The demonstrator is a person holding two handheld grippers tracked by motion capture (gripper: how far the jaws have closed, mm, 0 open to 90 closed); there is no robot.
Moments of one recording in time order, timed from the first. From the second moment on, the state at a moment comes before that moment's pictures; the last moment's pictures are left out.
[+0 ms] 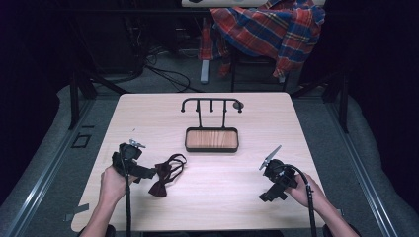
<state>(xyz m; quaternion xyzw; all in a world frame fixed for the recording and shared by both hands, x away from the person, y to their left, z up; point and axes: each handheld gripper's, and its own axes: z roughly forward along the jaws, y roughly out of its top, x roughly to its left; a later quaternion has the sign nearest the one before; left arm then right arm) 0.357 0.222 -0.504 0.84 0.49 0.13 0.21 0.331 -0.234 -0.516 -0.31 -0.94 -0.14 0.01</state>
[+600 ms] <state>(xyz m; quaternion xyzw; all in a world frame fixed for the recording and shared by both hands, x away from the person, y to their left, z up) 0.365 0.218 -0.505 0.84 0.48 0.14 0.20 0.332 -0.230 -0.519 -0.30 -0.94 -0.14 0.03</state>
